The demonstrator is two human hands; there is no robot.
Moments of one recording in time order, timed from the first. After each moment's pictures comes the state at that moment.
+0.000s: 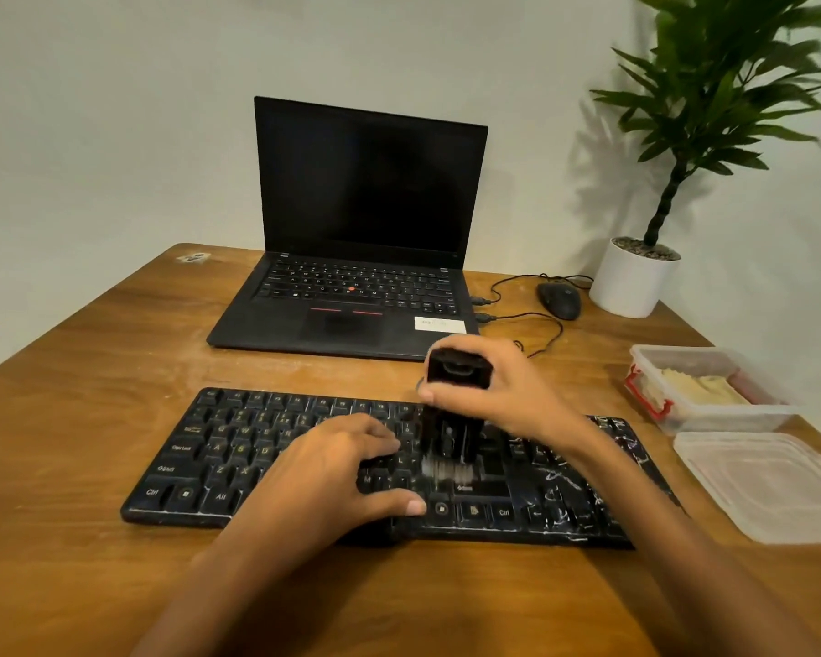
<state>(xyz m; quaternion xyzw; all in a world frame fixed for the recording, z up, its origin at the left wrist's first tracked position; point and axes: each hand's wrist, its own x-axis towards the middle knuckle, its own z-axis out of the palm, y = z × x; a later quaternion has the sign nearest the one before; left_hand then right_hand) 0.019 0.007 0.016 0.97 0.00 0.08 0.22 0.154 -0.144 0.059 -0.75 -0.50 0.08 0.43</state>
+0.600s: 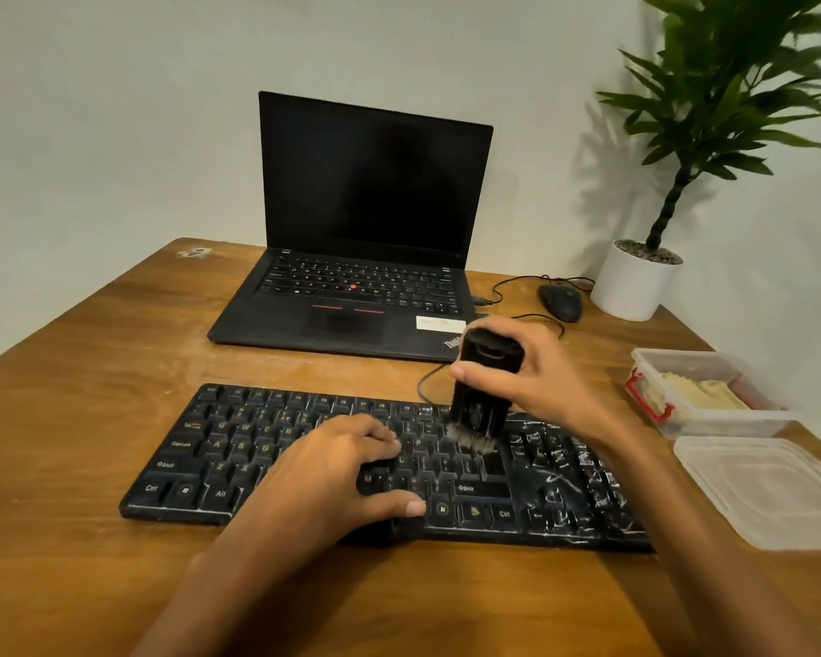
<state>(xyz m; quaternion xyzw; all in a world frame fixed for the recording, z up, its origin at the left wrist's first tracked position) 0.017 0.006 0.016 0.97 0.00 0.08 0.23 0.174 -0.157 0.064 -0.76 -0.47 0.05 0.44</state>
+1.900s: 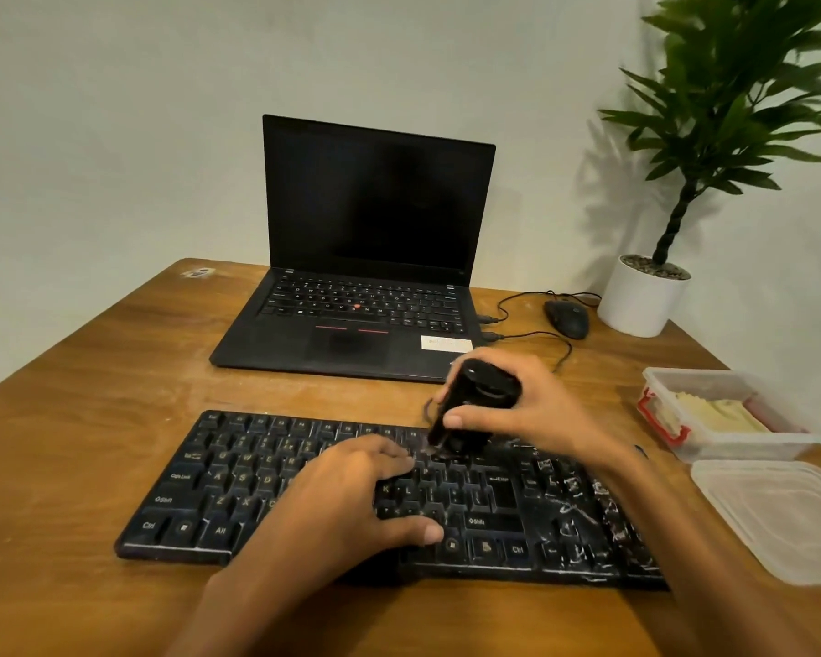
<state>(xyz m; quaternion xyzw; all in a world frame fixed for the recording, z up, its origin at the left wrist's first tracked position) 0.032 0.005 0.015 0.97 0.01 0.08 0.23 0.177 -0.150 0.063 -0.75 -0.49 0.10 0.43</state>
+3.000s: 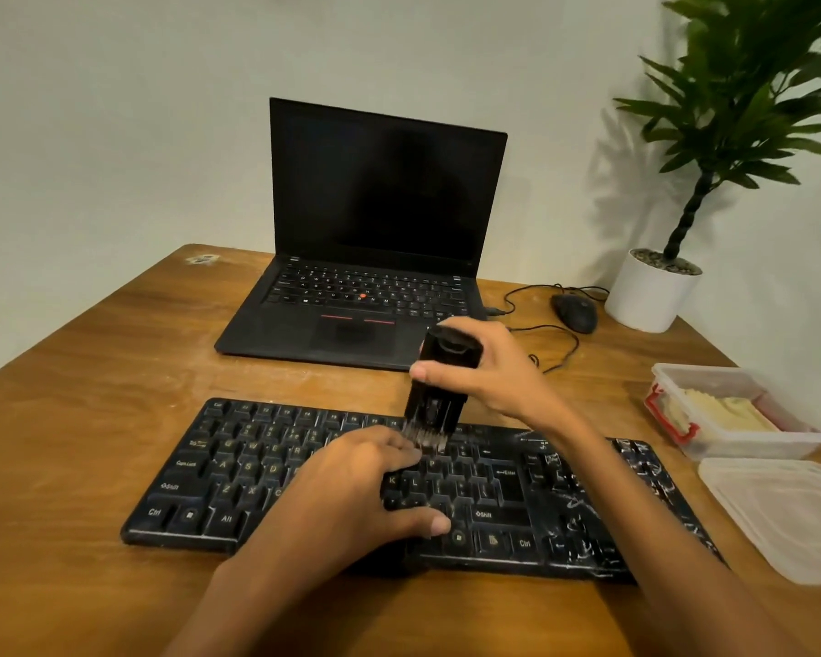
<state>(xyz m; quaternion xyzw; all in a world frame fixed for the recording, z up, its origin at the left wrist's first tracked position) 0.031 0.005 0.012 0.97 0.01 0.09 0.24 0.187 -0.108 0.057 -0.75 -0.49 0.07 0.43</state>
